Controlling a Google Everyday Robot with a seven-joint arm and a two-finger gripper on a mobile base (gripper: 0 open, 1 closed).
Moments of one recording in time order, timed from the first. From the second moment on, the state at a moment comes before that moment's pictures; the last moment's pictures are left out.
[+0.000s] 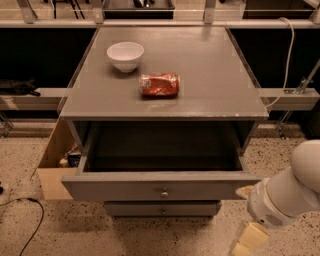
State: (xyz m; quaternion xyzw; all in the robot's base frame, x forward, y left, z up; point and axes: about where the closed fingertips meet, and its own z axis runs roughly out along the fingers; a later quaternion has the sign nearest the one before) arm 0.338 -0.192 0.677 -0.53 0.82 0.16 0.11
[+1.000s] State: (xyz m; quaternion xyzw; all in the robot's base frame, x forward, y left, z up) arm 0.433 -0.164 0.681 -0.53 0.83 0.13 0.12
